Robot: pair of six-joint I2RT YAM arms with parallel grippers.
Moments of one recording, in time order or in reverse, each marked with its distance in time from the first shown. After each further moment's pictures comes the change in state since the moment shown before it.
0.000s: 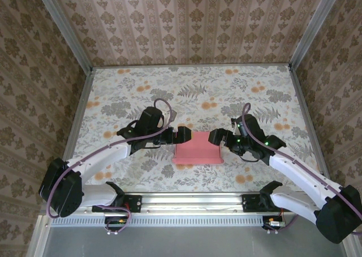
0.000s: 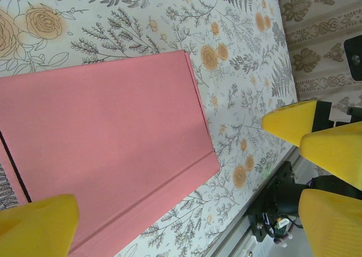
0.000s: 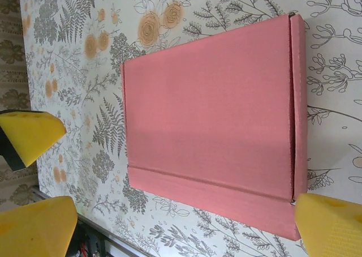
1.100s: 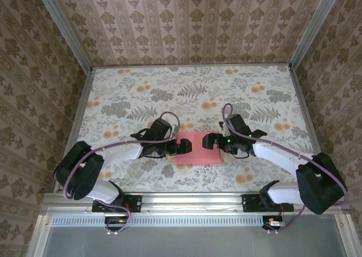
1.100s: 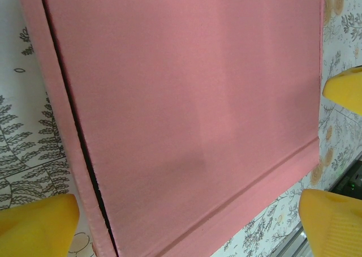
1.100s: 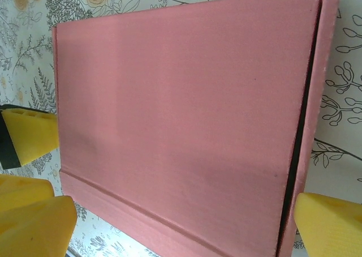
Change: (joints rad) left arm -0.041 0.193 -0.124 0.106 -0.065 -0.051; right arm 0.000 0.301 -0.022 0.159 -0.045 -0.191
